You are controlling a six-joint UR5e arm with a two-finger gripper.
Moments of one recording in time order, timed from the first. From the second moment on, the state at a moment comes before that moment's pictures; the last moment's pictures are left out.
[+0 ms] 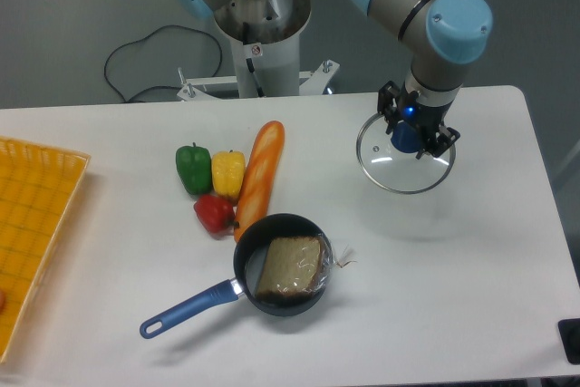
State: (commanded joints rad) arm 2.77 -1.79 -1.65 -1.33 1.58 1.49
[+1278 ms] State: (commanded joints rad) arm 2.61 -1.75 -1.60 -1.37 1.58 1.22
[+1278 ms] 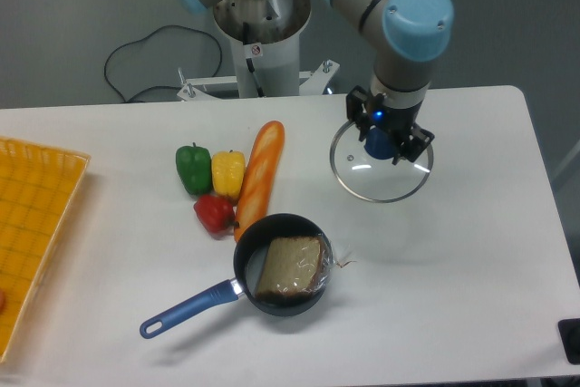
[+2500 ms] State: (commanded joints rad) arm 2.41 -1.82 -1.54 -1.31 1.64 0.88
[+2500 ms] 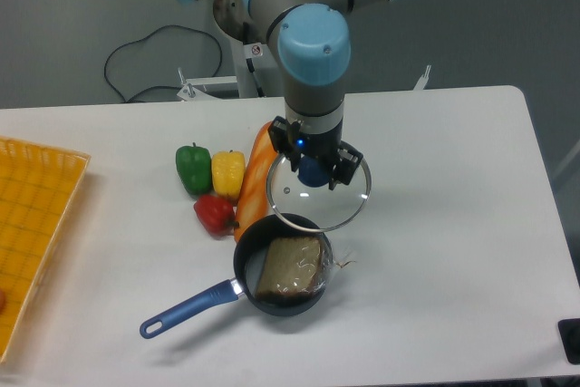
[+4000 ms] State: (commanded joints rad) arm 2.33 -1.94 -1.48 -1.21 1.77 0.71
